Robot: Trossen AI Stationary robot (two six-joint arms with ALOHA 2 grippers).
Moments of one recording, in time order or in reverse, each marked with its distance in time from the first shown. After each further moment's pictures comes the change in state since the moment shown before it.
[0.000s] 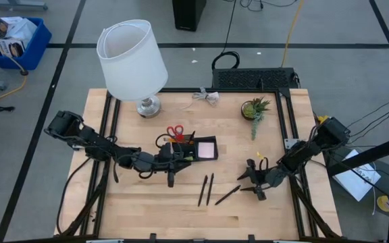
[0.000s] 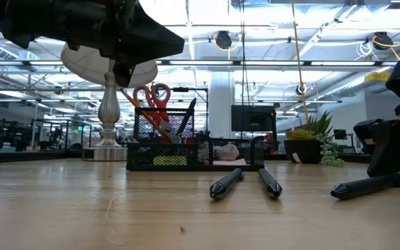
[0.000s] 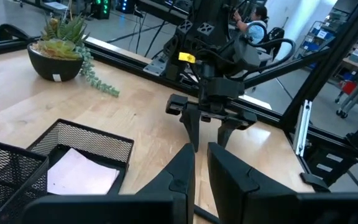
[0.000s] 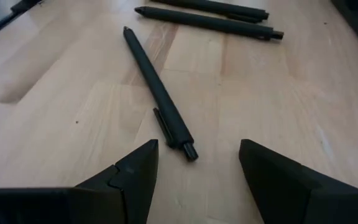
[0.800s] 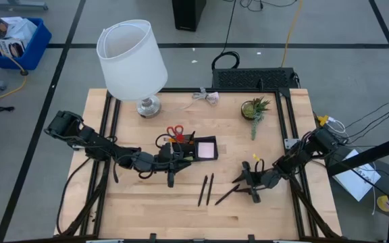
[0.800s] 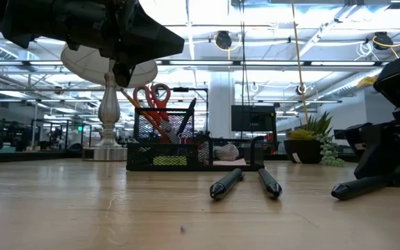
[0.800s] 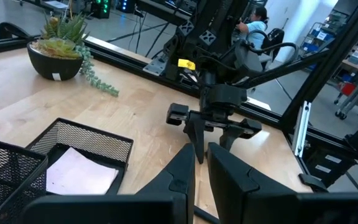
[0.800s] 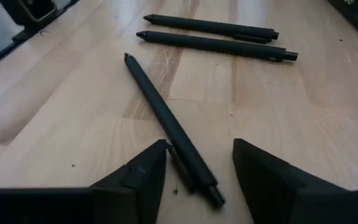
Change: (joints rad) left arm 0.000 0.000 0.000 0.000 0.000 -0.008; right arm -0.001 0.203 0.023 0.154 -0.029 0.020
